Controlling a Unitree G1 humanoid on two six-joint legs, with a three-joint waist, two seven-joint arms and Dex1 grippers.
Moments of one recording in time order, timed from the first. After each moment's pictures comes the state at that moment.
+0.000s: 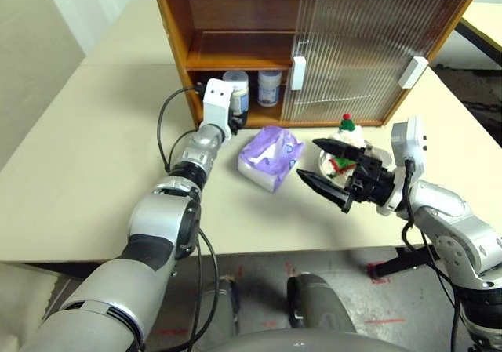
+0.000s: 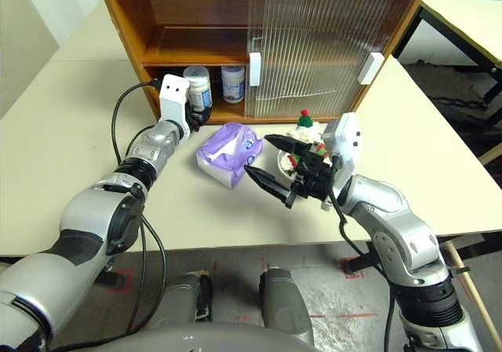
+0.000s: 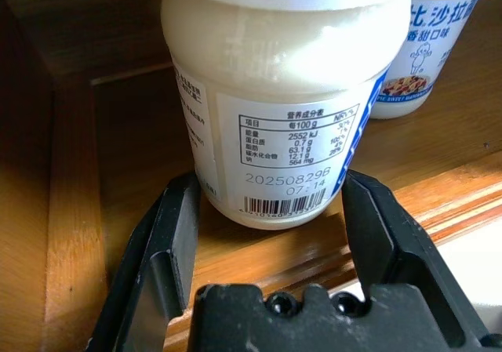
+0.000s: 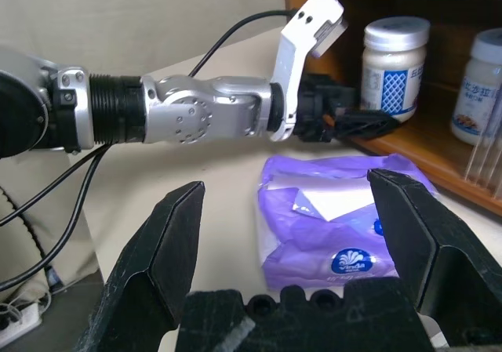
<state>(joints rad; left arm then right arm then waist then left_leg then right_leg) -1.02 0.14 0.06 1.28 0.01 -0.12 -0.20 -0.10 -0.51 -0.01 -0.45 0.58 0.40 0.72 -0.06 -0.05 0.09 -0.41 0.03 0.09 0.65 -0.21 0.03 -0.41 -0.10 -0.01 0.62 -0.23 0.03</state>
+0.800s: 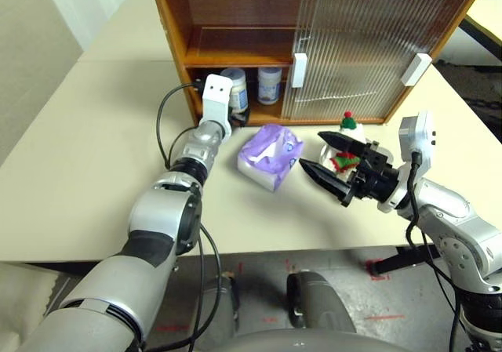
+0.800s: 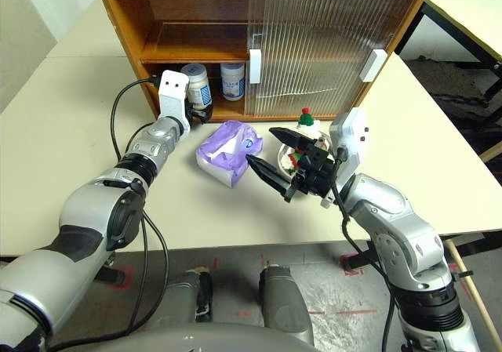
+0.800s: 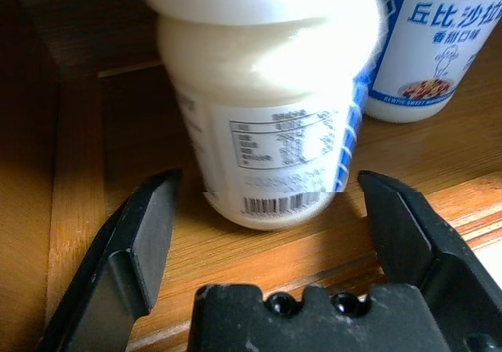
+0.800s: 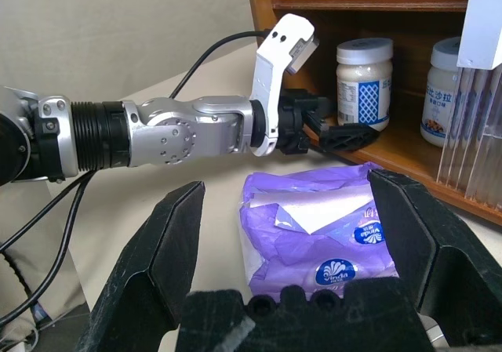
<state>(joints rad) -1.06 0.14 0.08 1.31 0.01 -0.11 -0.17 -0.10 -0.49 -0.02 -0.51 0.63 0.45 0.65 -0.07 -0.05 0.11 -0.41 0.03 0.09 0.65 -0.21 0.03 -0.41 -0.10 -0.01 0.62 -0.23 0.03</state>
